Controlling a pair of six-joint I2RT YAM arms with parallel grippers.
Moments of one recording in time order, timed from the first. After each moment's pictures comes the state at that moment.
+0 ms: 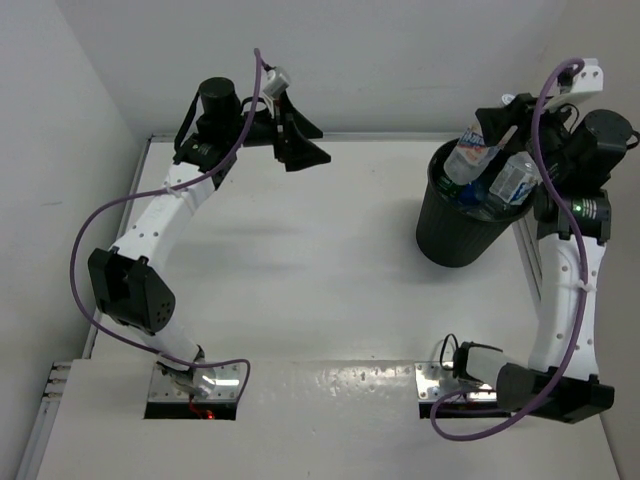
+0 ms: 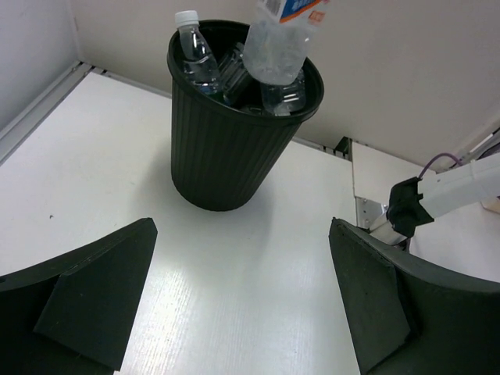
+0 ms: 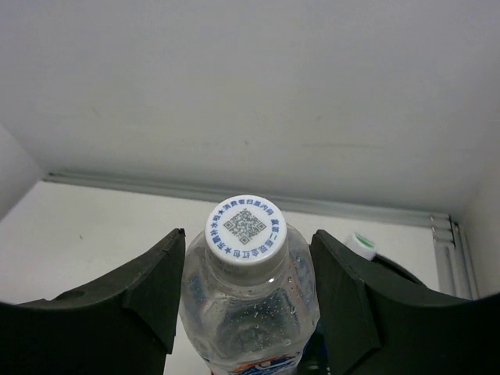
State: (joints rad) left arm -0.31 1.63 1.66 -0.06 1.07 -0.22; right arm -0.23 1.15 1.45 -0.24 -0.46 0.14
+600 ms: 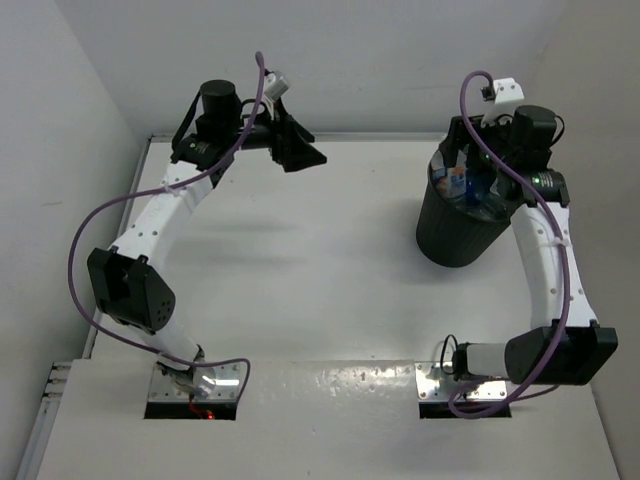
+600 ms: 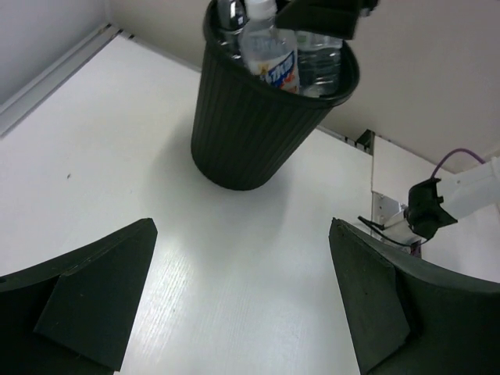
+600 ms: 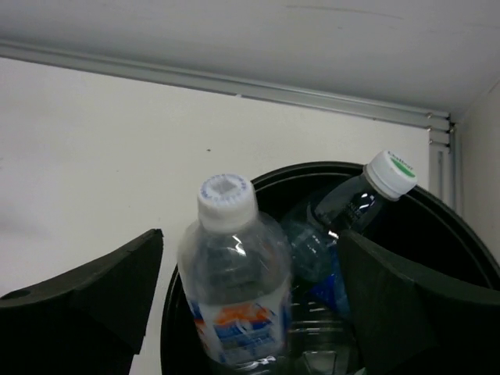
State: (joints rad) left arm -0.30 1.63 1.66 -0.17 1.01 -0.15; right arm -0.07 1.32 1.39 -0.42 -0.24 -0.09
